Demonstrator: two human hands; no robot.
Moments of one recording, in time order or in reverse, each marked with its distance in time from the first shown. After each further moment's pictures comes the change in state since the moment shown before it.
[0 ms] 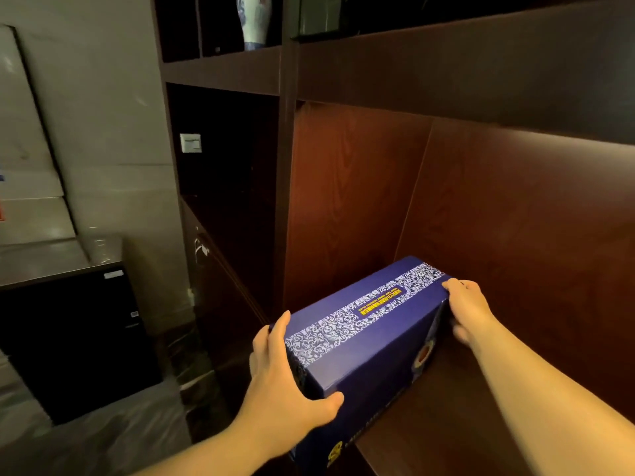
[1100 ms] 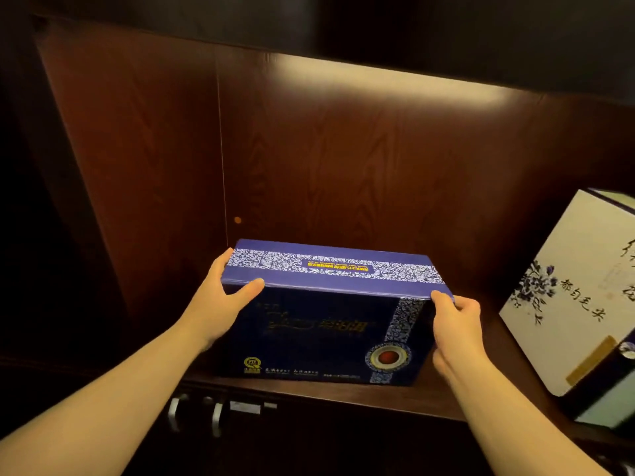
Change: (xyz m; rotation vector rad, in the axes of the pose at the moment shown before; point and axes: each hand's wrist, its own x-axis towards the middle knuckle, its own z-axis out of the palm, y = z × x) left_hand 0.164 0.004 0.040 -0.445 -0.700 0.156; right_hand -0.223 0.077 -0.086 0.268 0.930 0.033
